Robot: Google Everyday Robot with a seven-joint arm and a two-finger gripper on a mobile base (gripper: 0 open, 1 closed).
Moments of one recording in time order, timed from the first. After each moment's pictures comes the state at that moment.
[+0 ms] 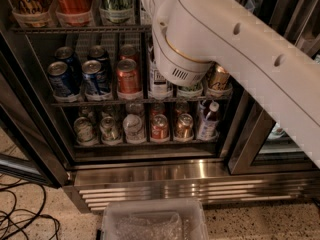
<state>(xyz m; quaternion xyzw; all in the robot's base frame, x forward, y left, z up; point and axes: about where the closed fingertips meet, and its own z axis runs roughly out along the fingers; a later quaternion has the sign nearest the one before) 0.664 -0.014 1.114 -0.13 0.65 -0.03 0.75</state>
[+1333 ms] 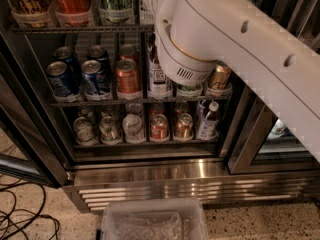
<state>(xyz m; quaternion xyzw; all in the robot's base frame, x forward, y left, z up) 0.654 -0.018 1.127 -0.14 0.64 -0.03 0.75</state>
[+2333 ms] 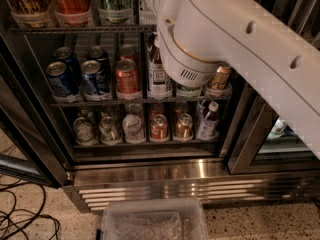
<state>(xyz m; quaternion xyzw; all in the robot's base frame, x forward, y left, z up) 0.648 -0.019 1.133 -0.14 0.64 -0.03 0.76</state>
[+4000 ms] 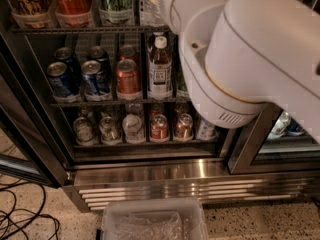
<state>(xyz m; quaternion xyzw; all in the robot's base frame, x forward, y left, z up) 0.559 -0.027 1.157 -0.15 0.62 -0.01 0.77</state>
